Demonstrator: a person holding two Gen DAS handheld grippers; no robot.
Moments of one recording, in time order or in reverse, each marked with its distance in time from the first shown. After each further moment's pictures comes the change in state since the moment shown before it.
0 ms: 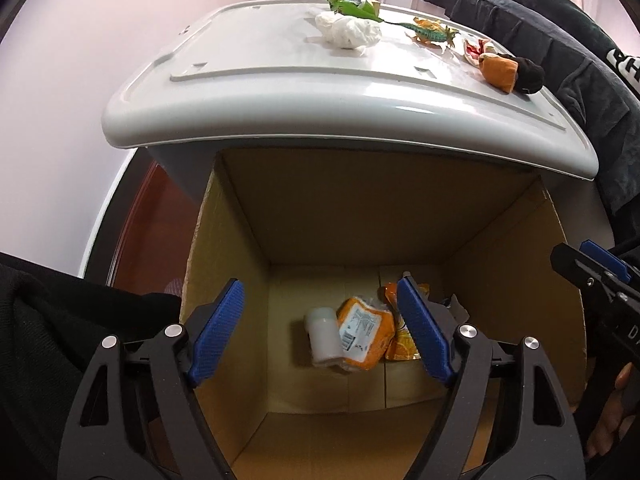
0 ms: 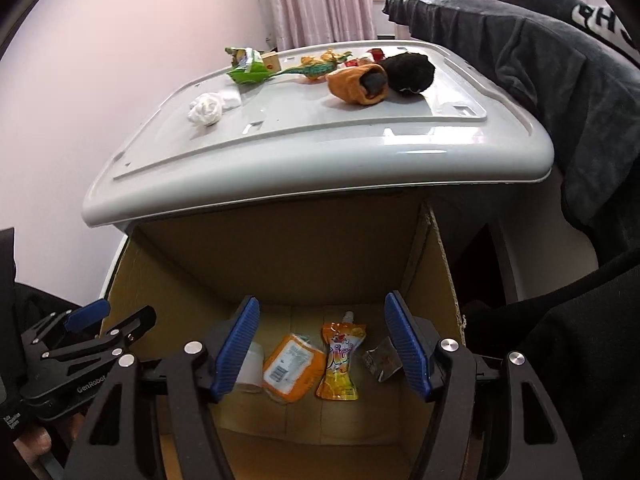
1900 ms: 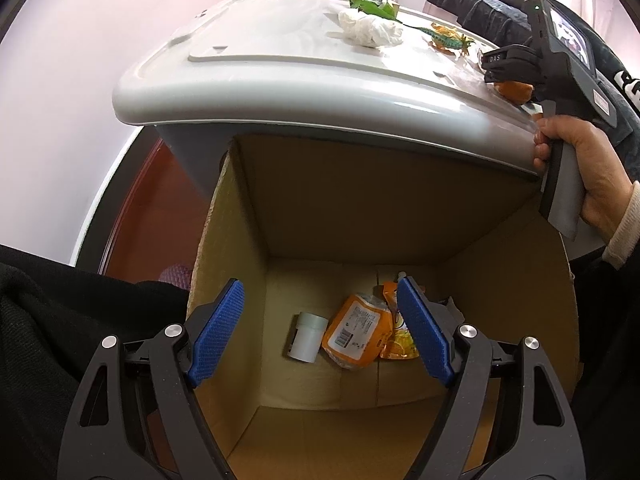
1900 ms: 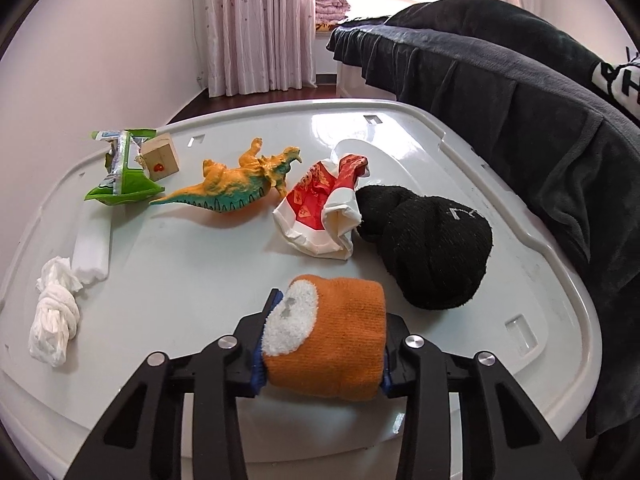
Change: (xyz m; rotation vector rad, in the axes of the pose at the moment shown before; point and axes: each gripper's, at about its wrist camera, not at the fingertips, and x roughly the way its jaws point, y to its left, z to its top) left arm 0.002 0.017 -0.001 -0.053 0.006 -0.026; right arm 0.126 -0.004 0.184 0.054 -0.159 -0.270
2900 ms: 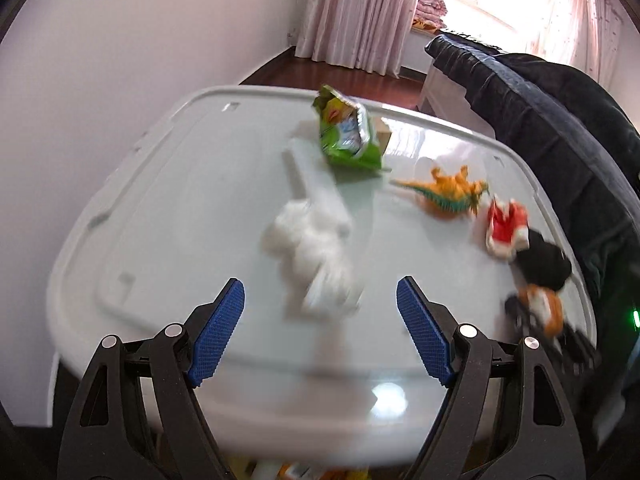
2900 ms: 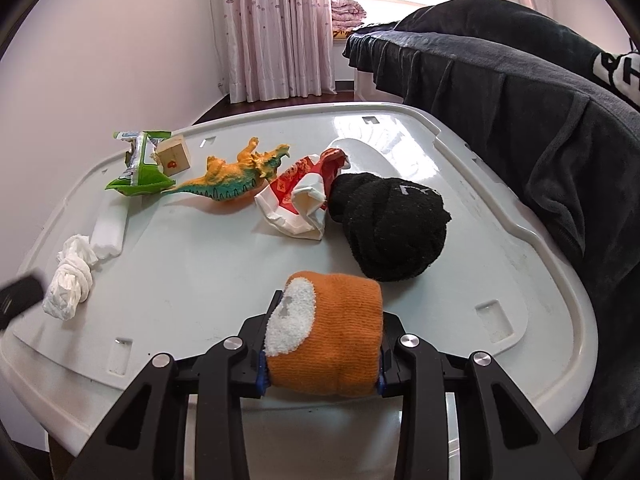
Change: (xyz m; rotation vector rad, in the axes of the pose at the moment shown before) left arm 0.039 -0.059 0.205 -0.053 -0.192 -0.002; right arm -0.015 -0.034 -0.014 -0.013 -0.020 0.099
